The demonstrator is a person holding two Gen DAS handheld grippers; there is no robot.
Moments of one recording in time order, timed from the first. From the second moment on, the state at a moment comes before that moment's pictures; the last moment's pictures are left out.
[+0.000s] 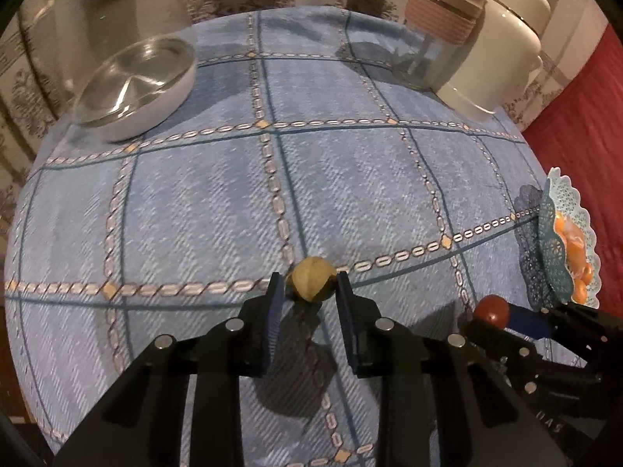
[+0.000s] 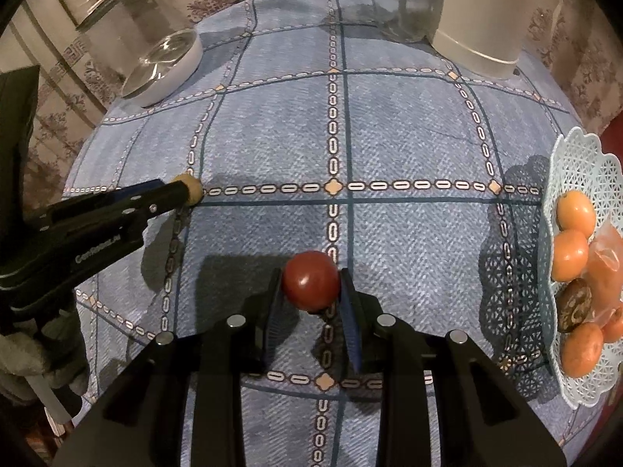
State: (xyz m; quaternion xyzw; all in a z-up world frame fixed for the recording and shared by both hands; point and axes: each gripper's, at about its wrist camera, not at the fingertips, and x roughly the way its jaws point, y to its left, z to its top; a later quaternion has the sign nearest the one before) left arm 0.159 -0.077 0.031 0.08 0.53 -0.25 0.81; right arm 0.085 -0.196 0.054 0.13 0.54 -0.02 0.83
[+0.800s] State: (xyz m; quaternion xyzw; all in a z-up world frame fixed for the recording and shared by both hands) left arm 0.095 -0.027 0.053 0.03 0.53 -0.17 0.83; right arm 0.030 -0.205 0.073 0.11 0.54 0.02 0.83
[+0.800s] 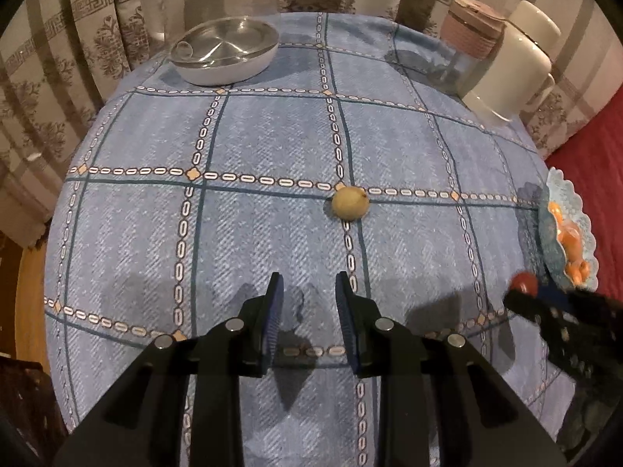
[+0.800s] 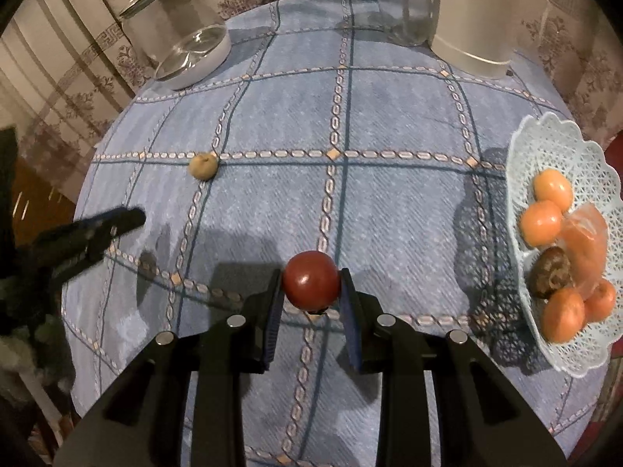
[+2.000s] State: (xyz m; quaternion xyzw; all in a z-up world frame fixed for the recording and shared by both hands) left arm 0.133 -0.066 0.034 0.09 0.52 -0.17 0.83; right arm 0.017 -0.207 0.069 0.11 0.55 0.01 0.83
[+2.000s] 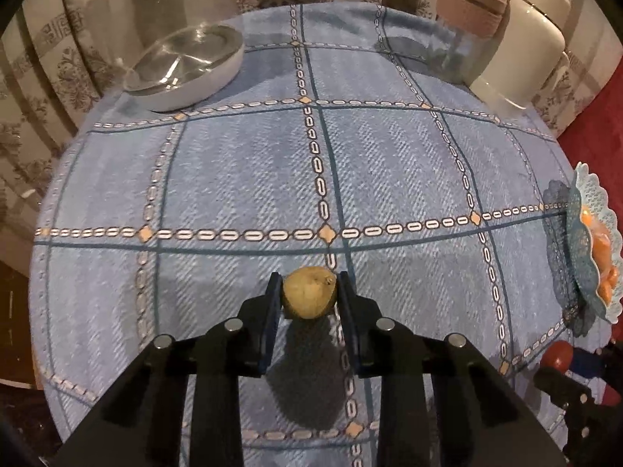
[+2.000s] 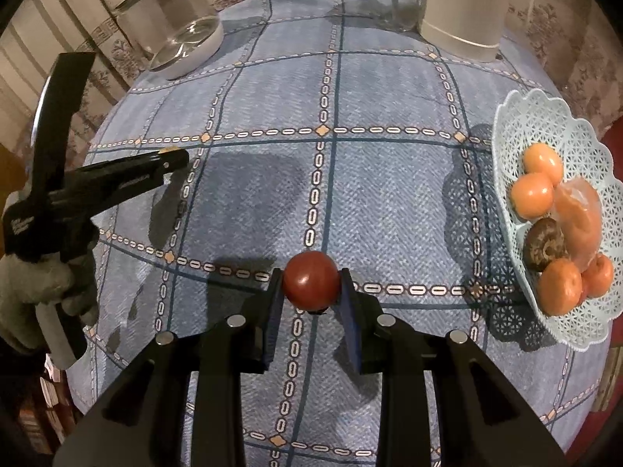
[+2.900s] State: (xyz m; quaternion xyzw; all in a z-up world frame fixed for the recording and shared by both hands) left arm 0.028 -0.040 0.114 0.02 0.50 -0.14 0.85; right arm -0.040 -0.256 0.104 0.13 0.52 0.05 0.84
